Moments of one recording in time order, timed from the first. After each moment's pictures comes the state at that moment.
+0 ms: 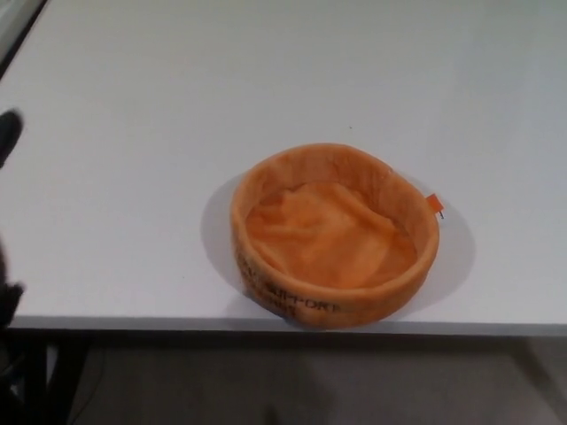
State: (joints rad) left_arm 0.08 0.35 0.30 -0.34 -0.33 -0.30 -0.24; right_arm 0.68 -0.39 -0.43 0.18 0.42 -0.50 0.72
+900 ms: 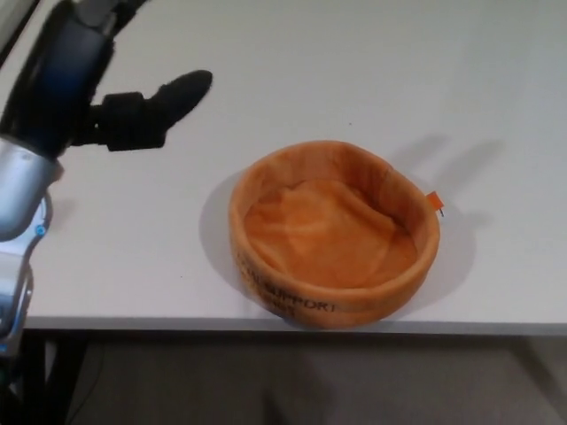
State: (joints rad) left_arm -0.53 0.51 -0.02 -0.02 0.10 -0.19 -0.16; right_arm 0.62 -0.39 -0.42 0.19 0.42 -0.49 0.72
